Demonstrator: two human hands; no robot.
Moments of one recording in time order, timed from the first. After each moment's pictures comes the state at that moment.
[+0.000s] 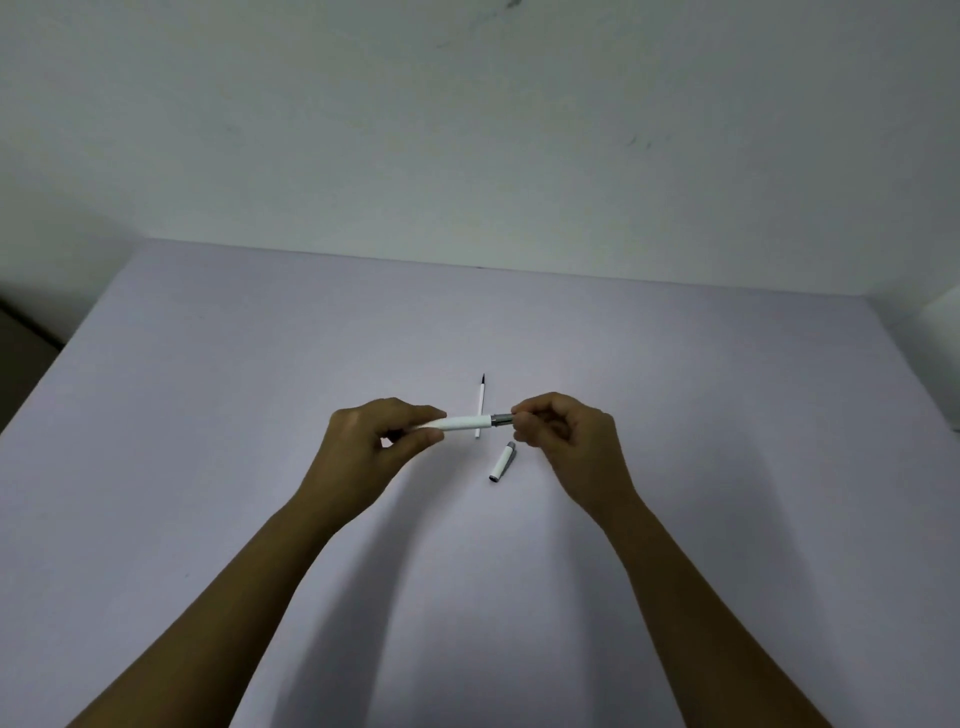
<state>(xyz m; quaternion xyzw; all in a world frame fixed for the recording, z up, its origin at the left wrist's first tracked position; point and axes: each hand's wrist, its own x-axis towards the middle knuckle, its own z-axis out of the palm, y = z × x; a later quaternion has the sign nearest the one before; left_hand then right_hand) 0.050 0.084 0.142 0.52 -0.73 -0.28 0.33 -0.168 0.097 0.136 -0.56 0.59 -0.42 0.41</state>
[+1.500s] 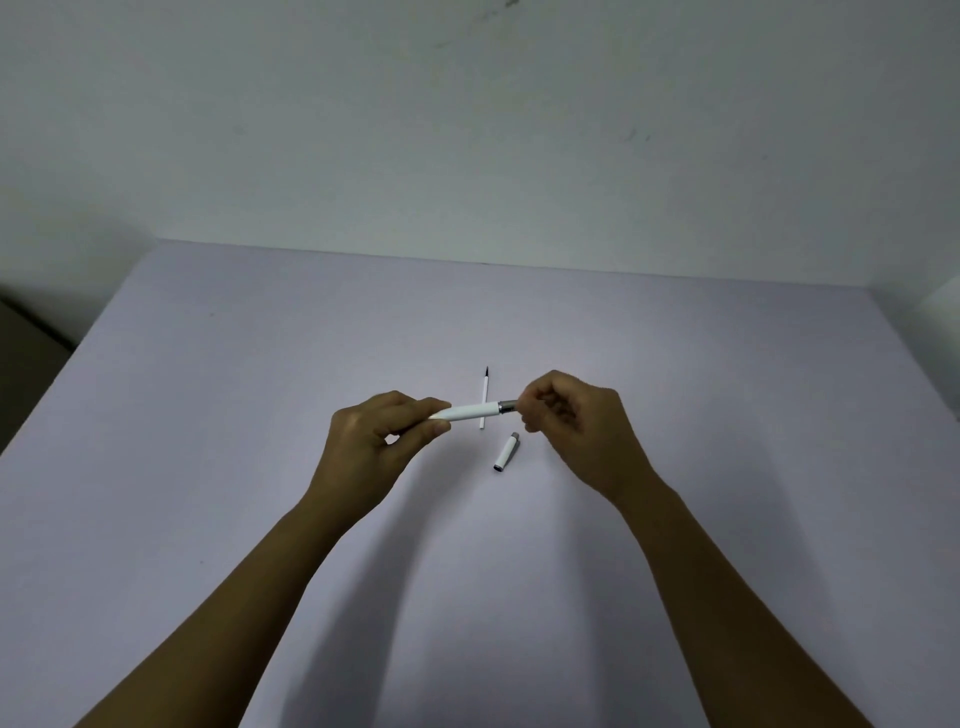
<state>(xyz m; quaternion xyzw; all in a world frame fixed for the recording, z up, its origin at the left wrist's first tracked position) 0.049 0.100 0.146 0.50 -0.74 -0.24 0.38 -0.173 0.102 0.157 -0.66 0.53 -0.39 0.36</state>
